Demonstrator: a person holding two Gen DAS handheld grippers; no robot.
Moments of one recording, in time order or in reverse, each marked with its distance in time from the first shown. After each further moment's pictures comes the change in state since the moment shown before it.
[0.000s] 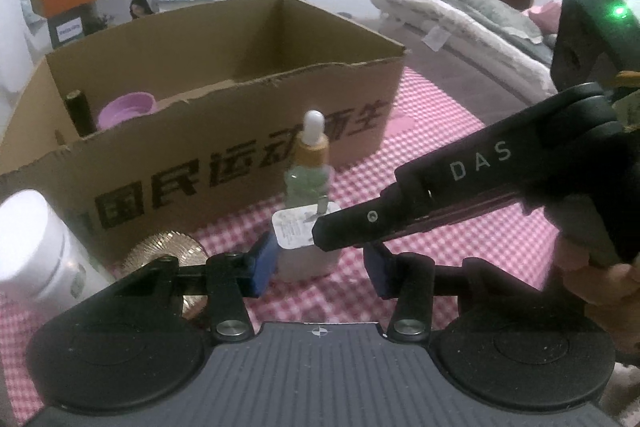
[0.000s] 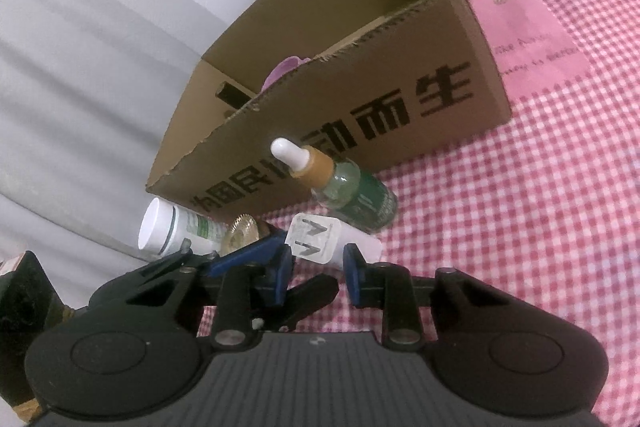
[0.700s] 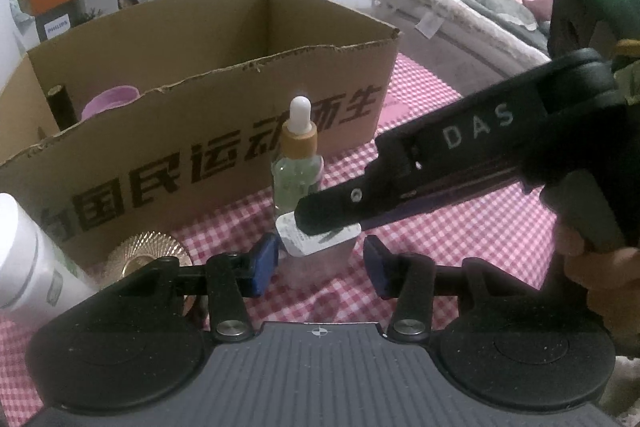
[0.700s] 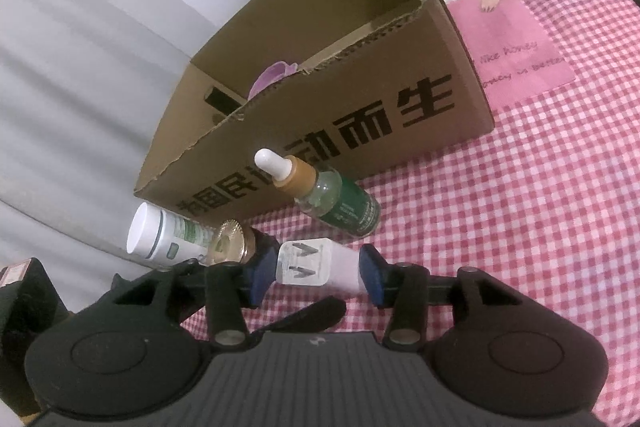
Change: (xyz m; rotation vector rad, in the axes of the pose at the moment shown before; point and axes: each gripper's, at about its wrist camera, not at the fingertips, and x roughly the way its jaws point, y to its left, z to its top) left arm 0.016 0.000 0.003 0.021 0.028 -0.008; right arm 0.005 0.001 0.007 -0.008 -0.003 -0.029
